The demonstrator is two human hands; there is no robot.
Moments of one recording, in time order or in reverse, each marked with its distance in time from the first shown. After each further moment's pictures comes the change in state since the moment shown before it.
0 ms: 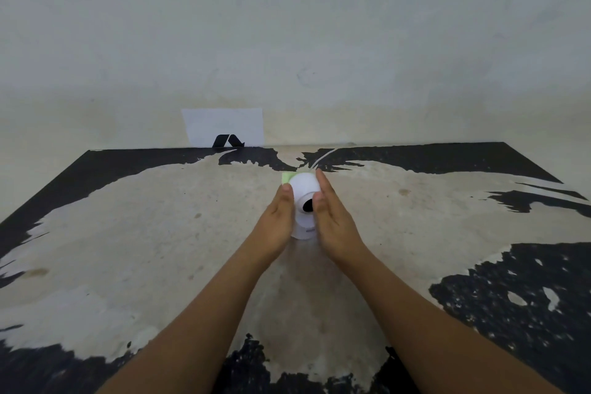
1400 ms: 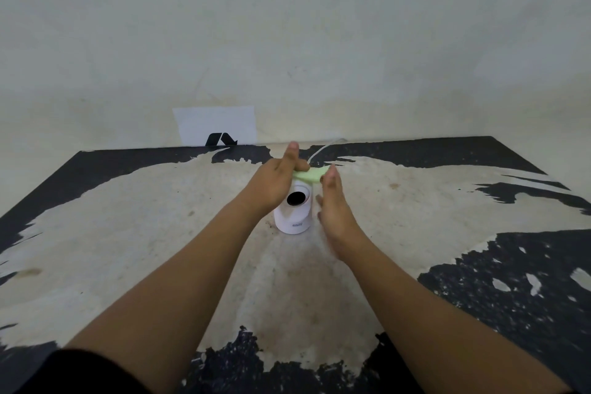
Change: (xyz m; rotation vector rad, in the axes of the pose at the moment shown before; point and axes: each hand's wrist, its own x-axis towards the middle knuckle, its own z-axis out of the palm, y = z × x) left_hand 0.038 0.044 -0.006 0.255 -0.081 0.072; right_hand 0.006 -0.011 -0.004 0.282 0.067 0.150
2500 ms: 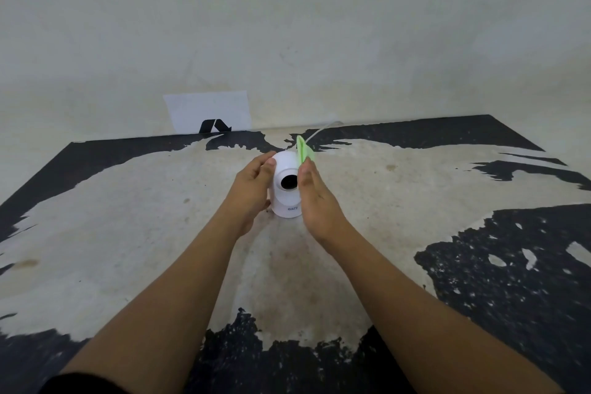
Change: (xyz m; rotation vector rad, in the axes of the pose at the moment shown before) left_hand -0.016 -0.047 0.006 -0.397 0.129 -0.160; right_hand -0.020 0.000 0.014 -0.239 -0.070 0.024
